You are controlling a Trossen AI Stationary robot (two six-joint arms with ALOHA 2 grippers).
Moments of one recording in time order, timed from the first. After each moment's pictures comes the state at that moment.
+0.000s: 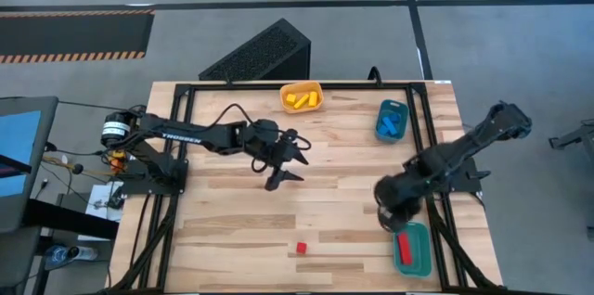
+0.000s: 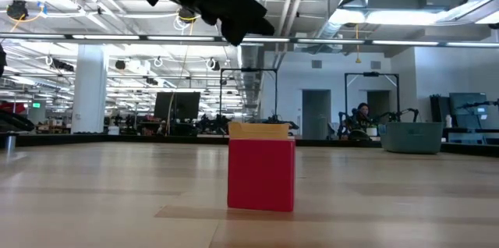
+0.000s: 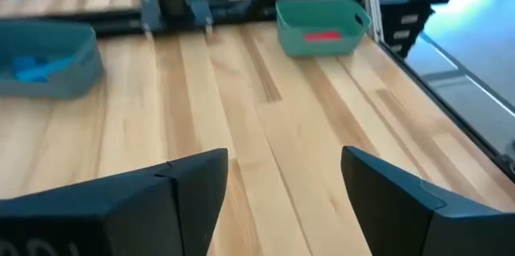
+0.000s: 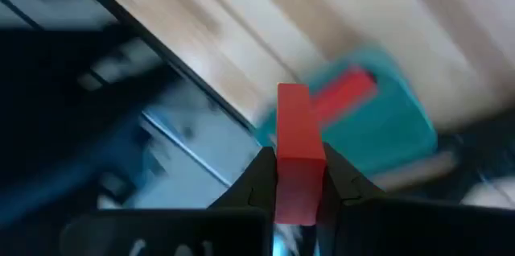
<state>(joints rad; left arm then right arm) 0.06 1.55 1.00 0.07 0.35 0.12 0.48 1.25 1.15 -1.10 -0.39 1.39</state>
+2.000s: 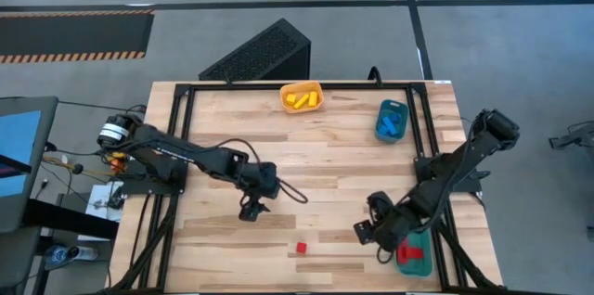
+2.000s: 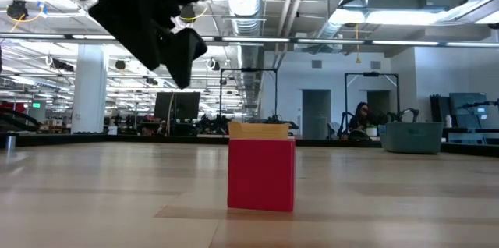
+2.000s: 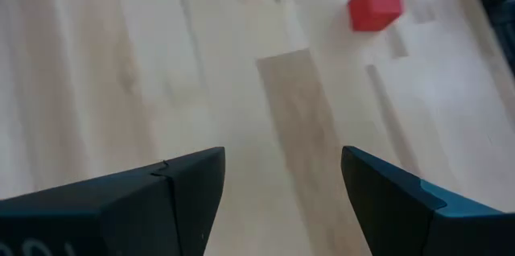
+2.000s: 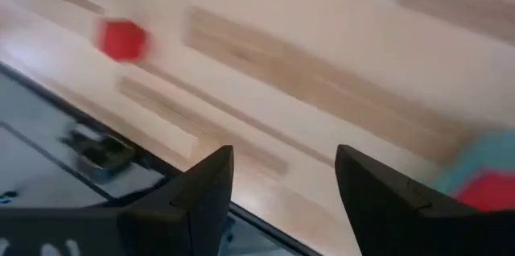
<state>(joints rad) -0.18 1.55 0.99 -0.46 0.19 0.01 0.72 1.45 1.06 -0.75 0.11 1.95</state>
